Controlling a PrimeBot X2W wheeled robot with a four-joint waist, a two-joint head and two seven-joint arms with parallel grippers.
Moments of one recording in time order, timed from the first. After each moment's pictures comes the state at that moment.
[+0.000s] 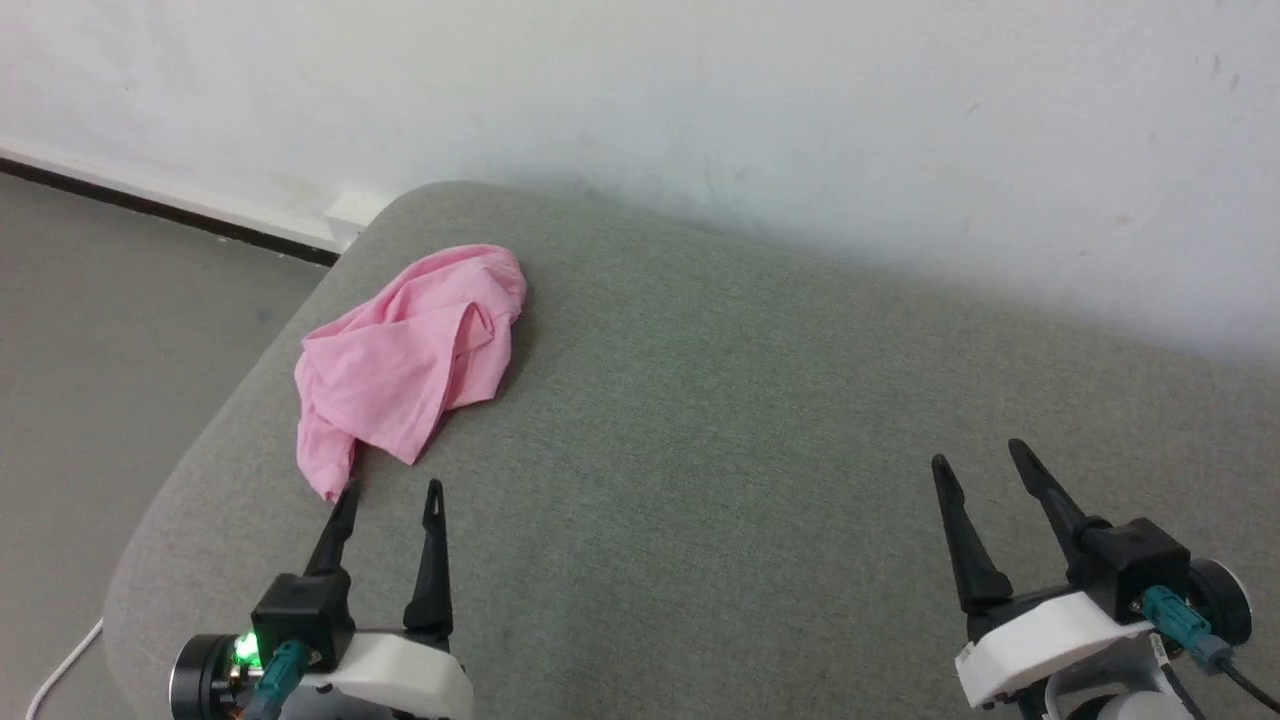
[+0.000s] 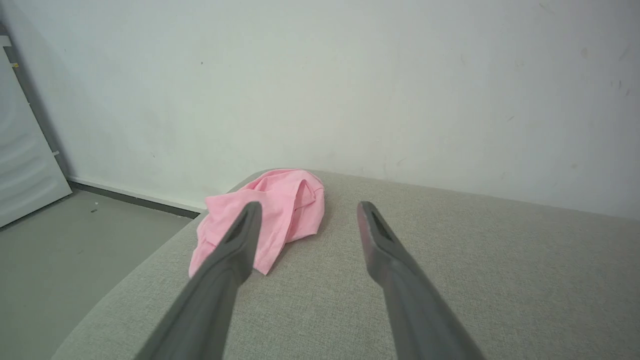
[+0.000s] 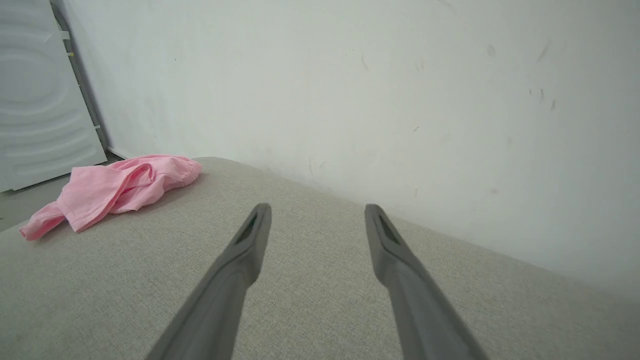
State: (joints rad) left arm 0.07 0.06 -0.04 -0.02 -0.04 0.04 -0.13; right arm 0.03 -0.05 0.04 0.03 0.05 0.13 -0.13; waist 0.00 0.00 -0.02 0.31
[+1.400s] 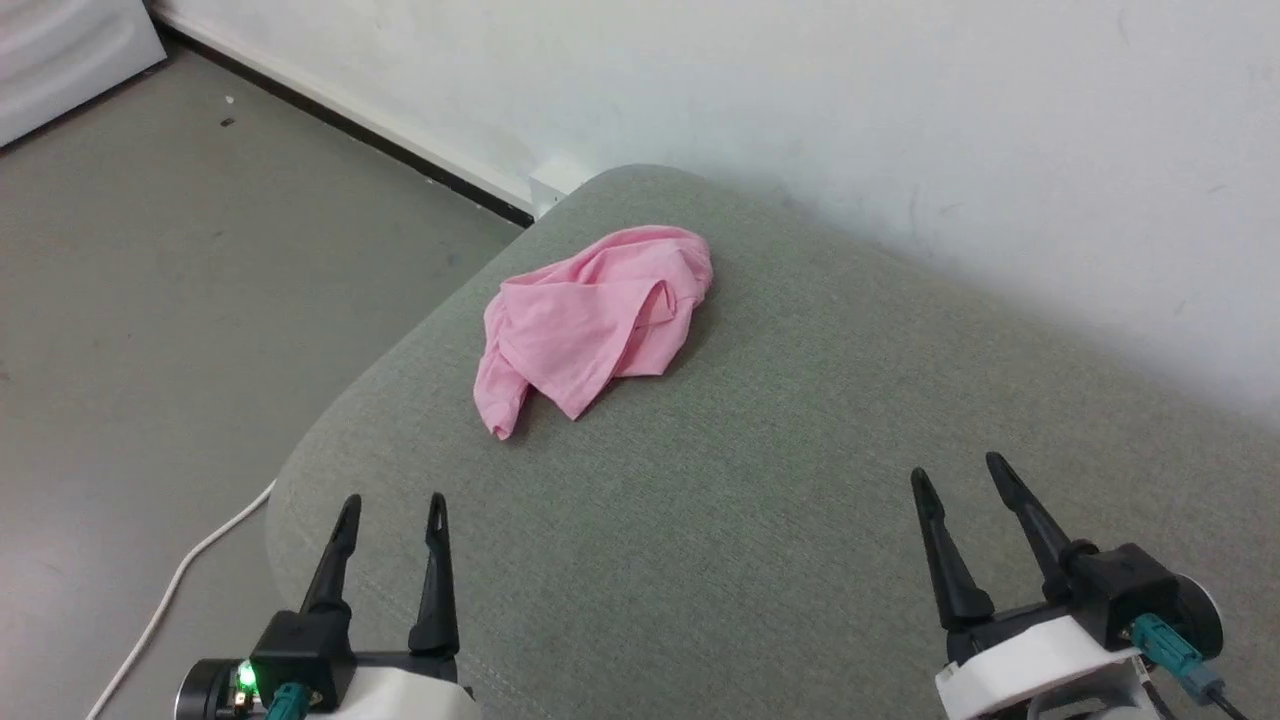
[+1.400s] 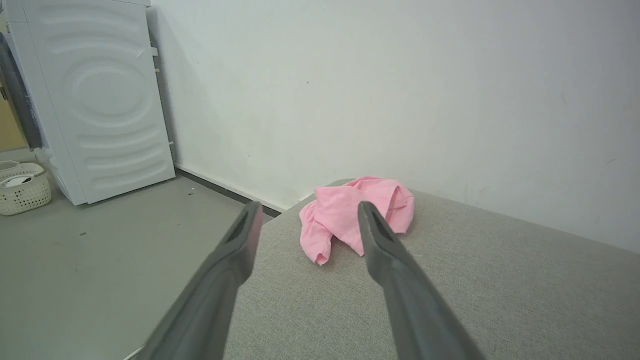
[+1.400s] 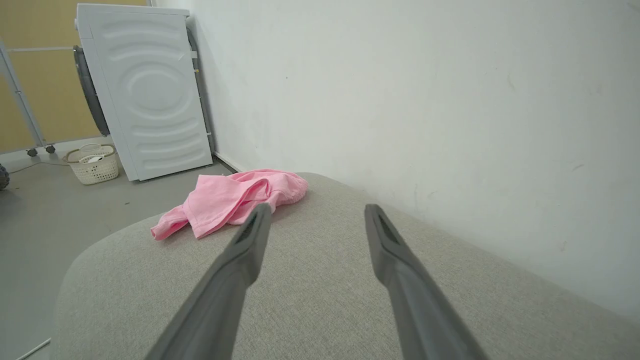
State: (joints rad) left arm 0.12 0.06 -0.07 -0.05 -0.06 0.06 -0.21; right arm 0.05 -0.05 0.08 0.07 0.10 0.13 -0.22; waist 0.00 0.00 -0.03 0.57
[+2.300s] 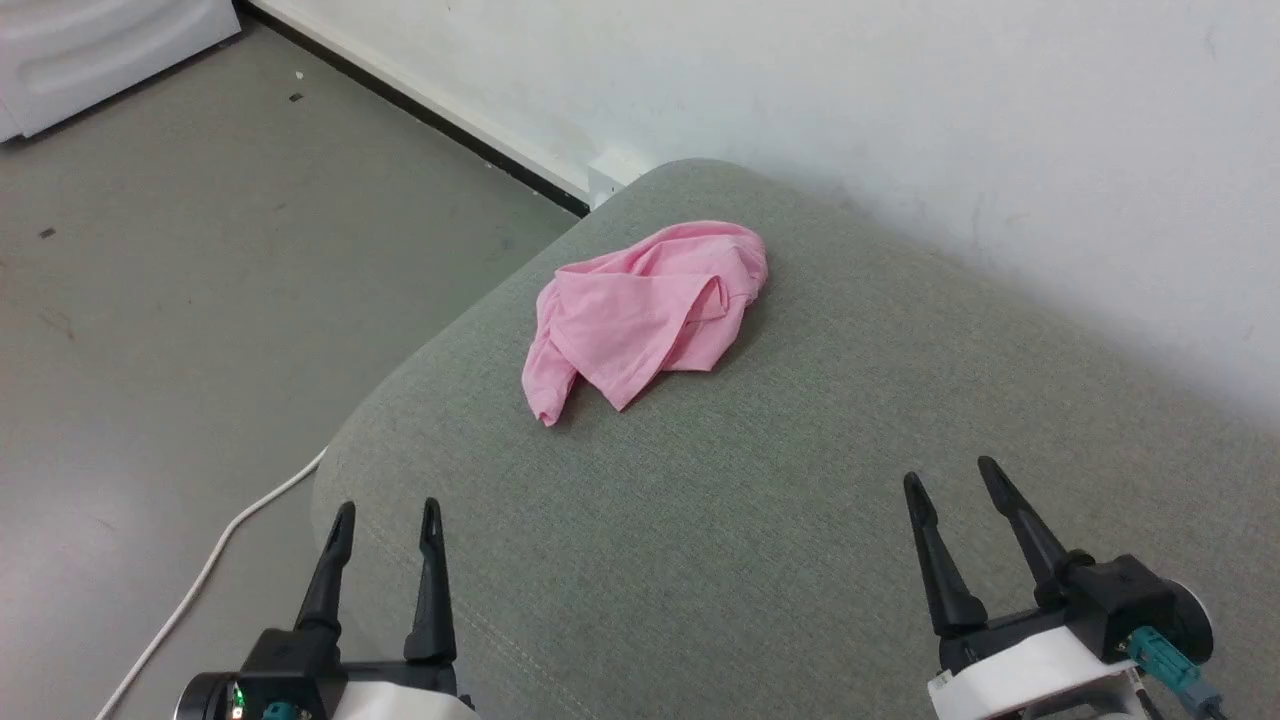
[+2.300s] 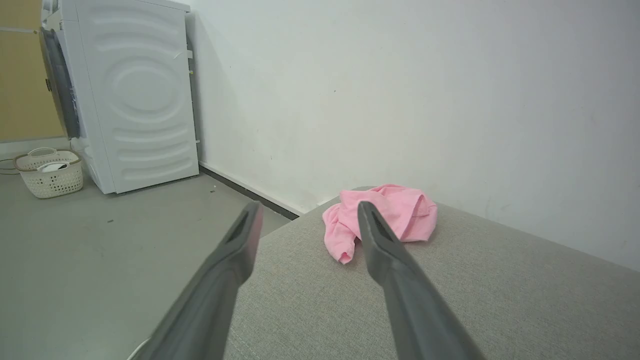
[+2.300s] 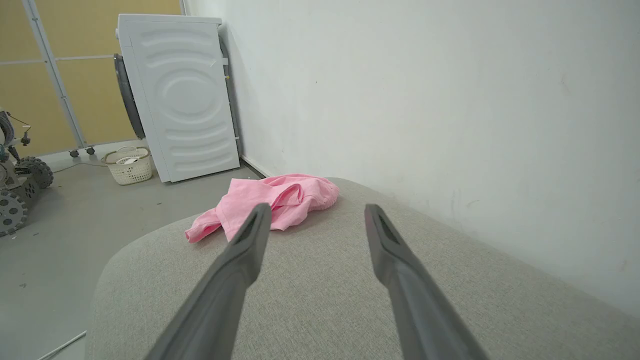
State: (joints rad) left arm 0.14 0.05 -0.07 -0.06 -0.11 0.07 -0.26; right arm 0.05 -0.05 0.10 0.07 0.11 0.13 -0.26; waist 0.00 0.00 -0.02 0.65
